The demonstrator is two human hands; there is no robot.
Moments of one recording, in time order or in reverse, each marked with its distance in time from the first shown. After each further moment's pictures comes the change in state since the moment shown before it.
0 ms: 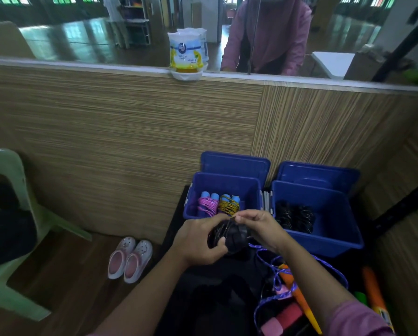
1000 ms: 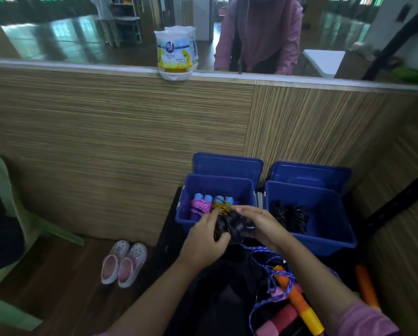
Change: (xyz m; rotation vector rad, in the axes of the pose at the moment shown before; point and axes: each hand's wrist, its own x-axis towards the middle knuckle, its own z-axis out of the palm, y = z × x) left_hand 0.018 0.007 0.041 -0.088 0.013 -0.340; right_hand 0.007 -0.011 -0.011 0.010 0.159 0.165
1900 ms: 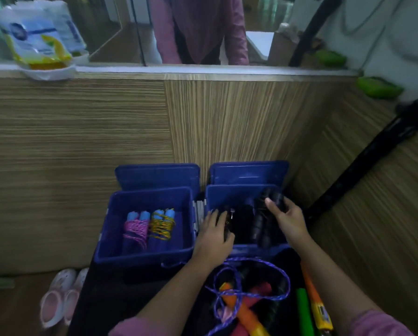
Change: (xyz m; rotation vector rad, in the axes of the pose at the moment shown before) left_hand 0.104 0.059 0.167 0.096 -0.361 0.047; right_hand 0.006 0.019 -0.234 -0.250 0.763 -0.226
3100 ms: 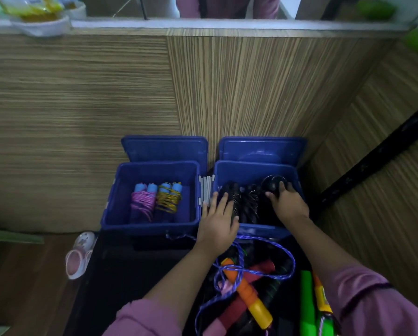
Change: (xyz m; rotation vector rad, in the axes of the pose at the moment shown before) left_hand -0.007 -0.014 0.036 0.229 0.068 0.058; right_hand 0.021 0.012 0.021 -1.107 -0.171 -0.039
